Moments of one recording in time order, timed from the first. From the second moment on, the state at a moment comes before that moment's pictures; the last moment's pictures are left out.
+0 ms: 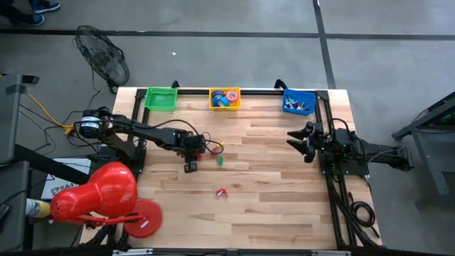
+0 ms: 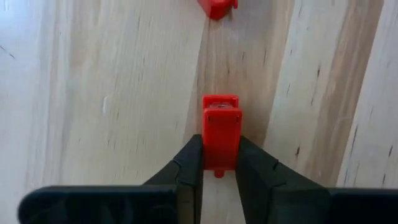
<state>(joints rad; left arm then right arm) 0.06 1.53 0.74 -0.43 -0.07 -0.11 -0.11 0.01 0.07 -0.07 0.10 0.47</state>
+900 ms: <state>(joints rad) 0.50 1.33 0.74 -0.43 -0.46 -0.46 -0.11 0.01 0.07 -0.07 0.10 0.47</state>
